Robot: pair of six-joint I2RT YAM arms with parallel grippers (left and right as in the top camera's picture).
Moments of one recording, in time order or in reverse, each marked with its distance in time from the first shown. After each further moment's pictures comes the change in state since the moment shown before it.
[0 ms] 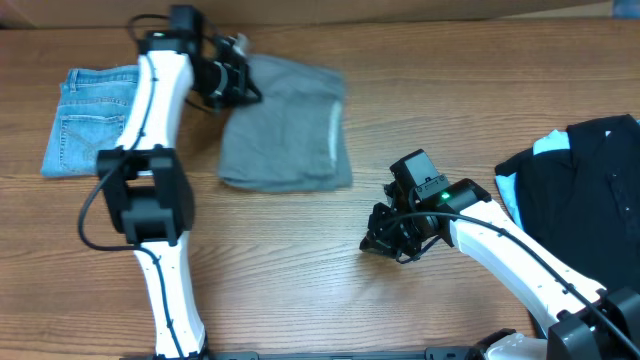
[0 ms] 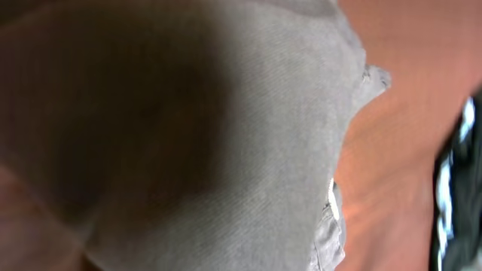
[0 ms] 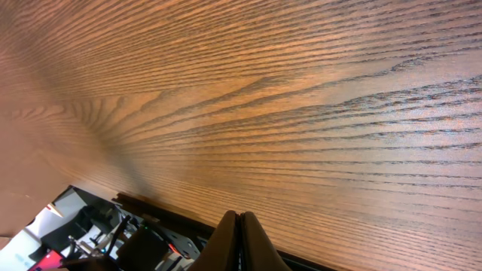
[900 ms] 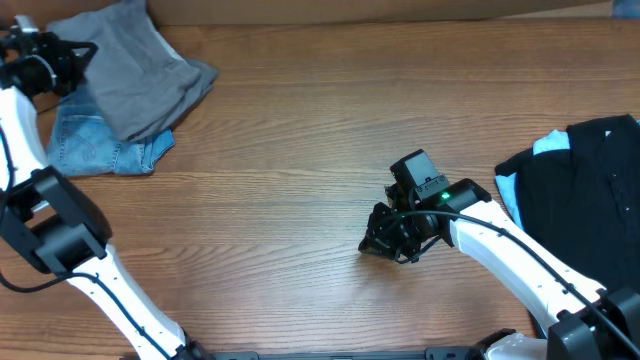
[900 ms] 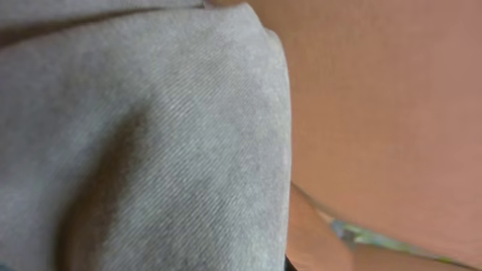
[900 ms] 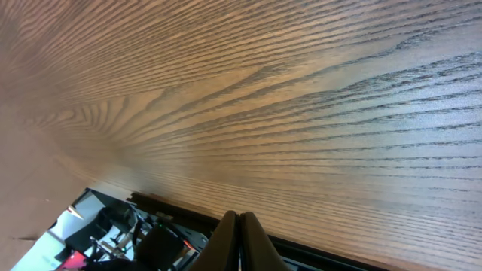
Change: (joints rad) left arm 0.509 0.000 0.009 0.500 0.251 -0.566; right arm 0.000 0.000 0.000 -0.005 -0.026 0.068
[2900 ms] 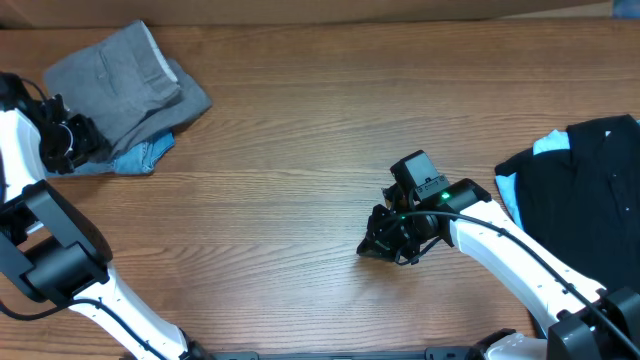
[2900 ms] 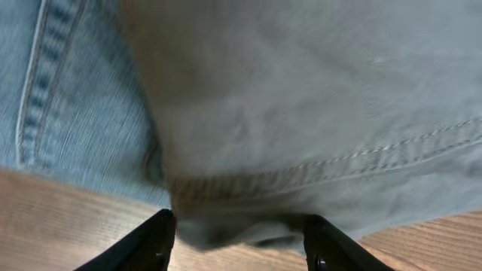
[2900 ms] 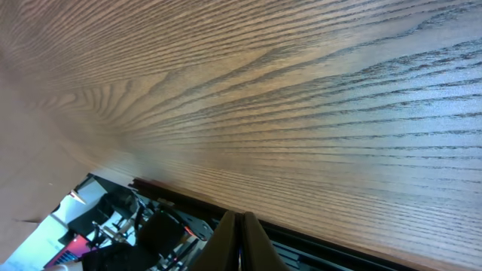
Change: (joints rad) left arm 0.013 -0.230 -0.384 -0.409 -0.620 0.647; right arm 0.000 0.000 0.000 -0.016 -0.041 -0.032
